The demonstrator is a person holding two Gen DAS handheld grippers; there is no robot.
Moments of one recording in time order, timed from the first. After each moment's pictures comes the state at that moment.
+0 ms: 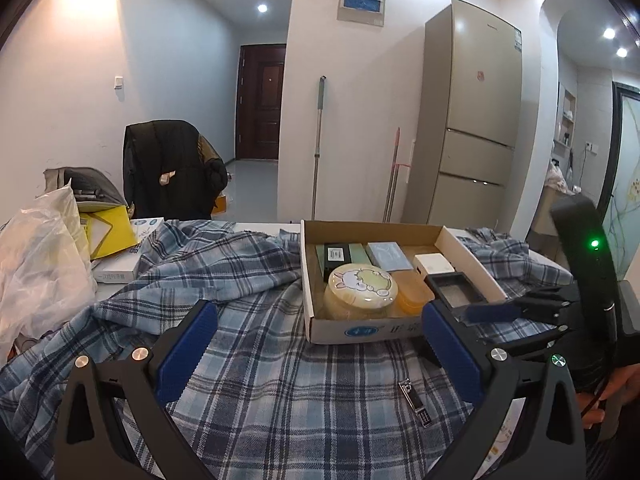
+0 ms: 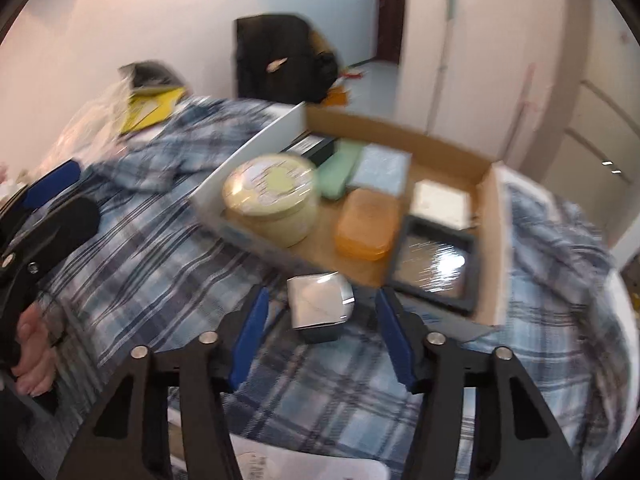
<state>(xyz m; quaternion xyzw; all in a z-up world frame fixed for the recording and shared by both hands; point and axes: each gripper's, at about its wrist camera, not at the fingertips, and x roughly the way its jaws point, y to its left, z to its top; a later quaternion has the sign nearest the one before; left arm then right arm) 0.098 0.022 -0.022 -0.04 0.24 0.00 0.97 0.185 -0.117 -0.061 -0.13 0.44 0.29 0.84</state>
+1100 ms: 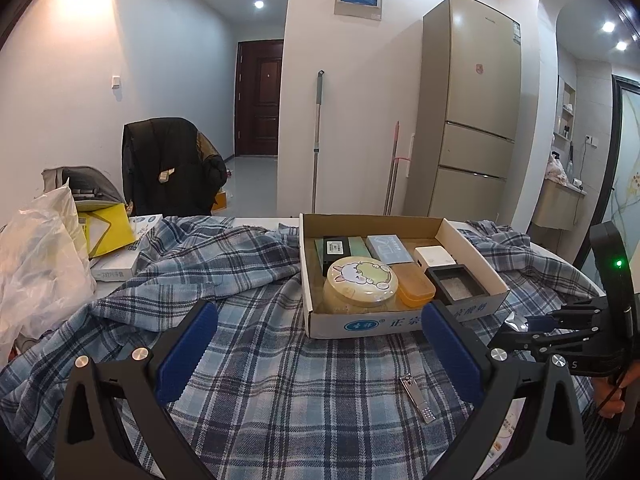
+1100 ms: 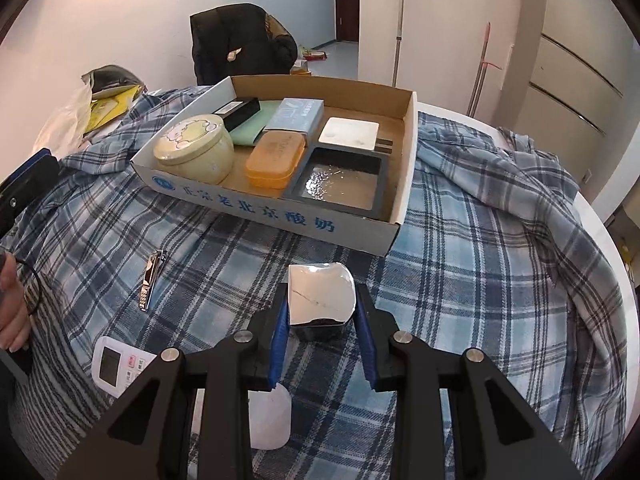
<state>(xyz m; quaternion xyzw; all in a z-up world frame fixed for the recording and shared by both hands) 0.101 0.022 -0.026 -0.04 0.25 0.00 0.97 0.179 -0.193 -0.076 -0.10 0.46 0.21 0.86</state>
